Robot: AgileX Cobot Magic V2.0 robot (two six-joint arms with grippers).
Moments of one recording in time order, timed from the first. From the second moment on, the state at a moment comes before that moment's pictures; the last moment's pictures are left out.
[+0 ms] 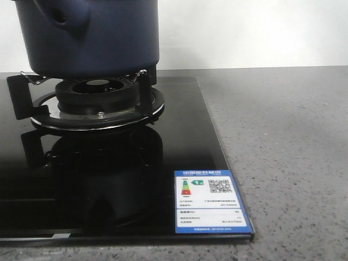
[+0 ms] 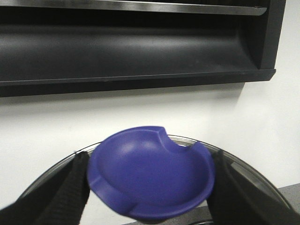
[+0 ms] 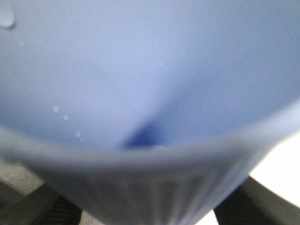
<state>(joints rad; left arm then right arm) -0.32 0.92 -0.91 -0.34 -0.07 0.34 0.33 1.15 -1.15 -0.91 0.18 0.51</state>
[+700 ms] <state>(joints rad) -0.32 0.92 -0.91 -0.34 -0.07 0.34 -0.14 1.08 -0.52 -0.87 -0.45 0.60</state>
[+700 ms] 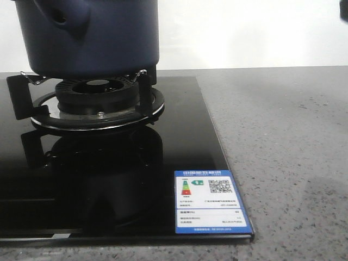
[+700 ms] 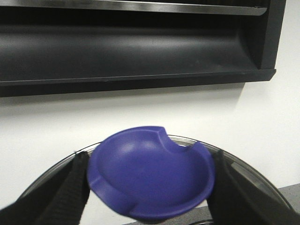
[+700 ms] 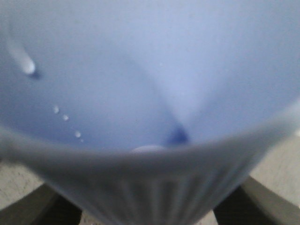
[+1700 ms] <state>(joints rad) -0.32 0.92 -0.91 -0.34 -0.07 0.34 -0.21 1.45 -0.50 -0.84 -0.63 0.56</state>
